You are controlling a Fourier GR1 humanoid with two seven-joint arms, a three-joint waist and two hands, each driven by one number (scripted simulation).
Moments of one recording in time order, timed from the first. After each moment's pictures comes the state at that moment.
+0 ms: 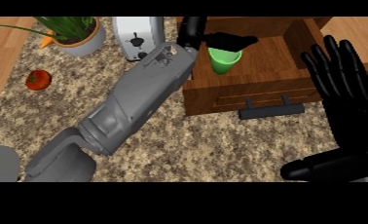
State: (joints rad) left arm -1.30 0.00 -0.57 -0.44 0.69 0.45 -0.41; right arm -0.13 -0.09 -0.08 -2.01 -0.25 0.22 0.12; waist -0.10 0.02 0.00
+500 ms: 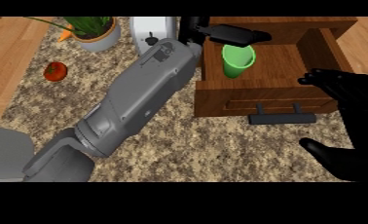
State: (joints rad) left arm -1.28 0.01 -0.49 -0.57 0.78 0.43 -0.44; right arm -0.11 -0.15 -0.13 -2.04 -0.34 0.27 0.16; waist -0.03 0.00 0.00
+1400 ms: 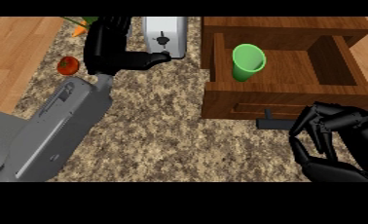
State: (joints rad) left arm -0.73 0.36 -0.41 -1.21 0.82 0.43 -0.31; right arm -0.02 -0.26 -0.03 -2.07 -0.03 0.37 0.14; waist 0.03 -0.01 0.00
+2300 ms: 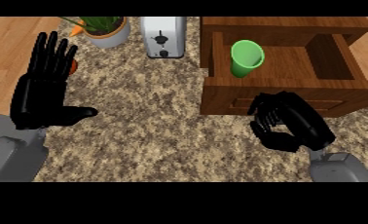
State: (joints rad) left arm -0.25 0.56 -0.25 -1.50 0.86 0.19 -0.36; right arm -0.15 -0.32 0.20 -1.64 0.62 0.22 -0.16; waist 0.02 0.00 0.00
